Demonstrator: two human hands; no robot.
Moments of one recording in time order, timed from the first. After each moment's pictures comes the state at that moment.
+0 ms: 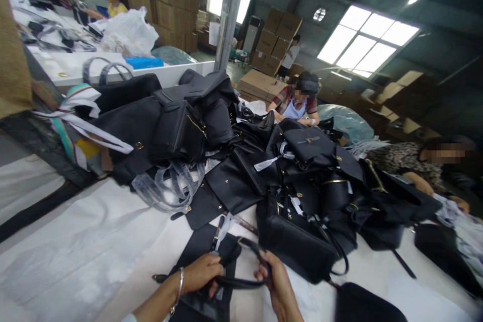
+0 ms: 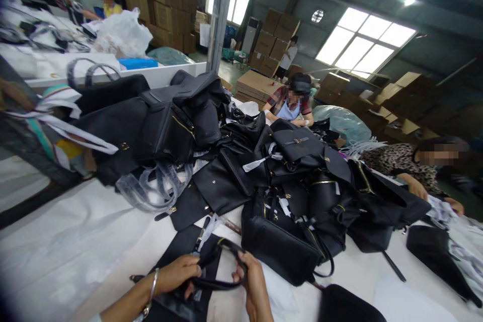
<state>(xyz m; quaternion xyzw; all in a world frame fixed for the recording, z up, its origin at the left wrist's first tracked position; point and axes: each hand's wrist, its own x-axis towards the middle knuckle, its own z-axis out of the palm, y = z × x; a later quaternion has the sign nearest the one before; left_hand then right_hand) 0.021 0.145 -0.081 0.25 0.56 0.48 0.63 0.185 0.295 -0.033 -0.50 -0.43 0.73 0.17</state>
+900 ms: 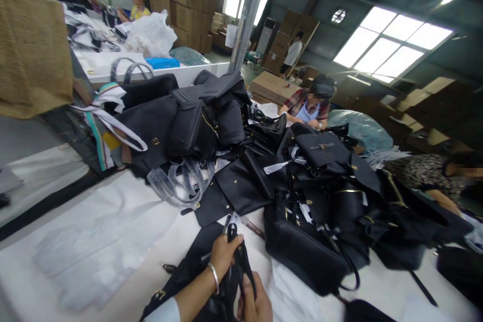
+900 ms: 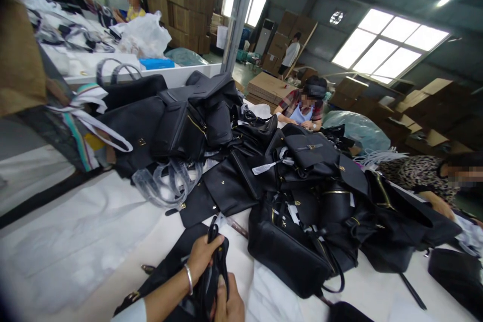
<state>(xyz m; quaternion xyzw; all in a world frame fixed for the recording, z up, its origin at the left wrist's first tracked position) 0.042 0.197 -0.068 -0.01 0.63 0.63 0.45 0.180 0.204 -0.046 -0.48 -0.70 0.52 0.11</state>
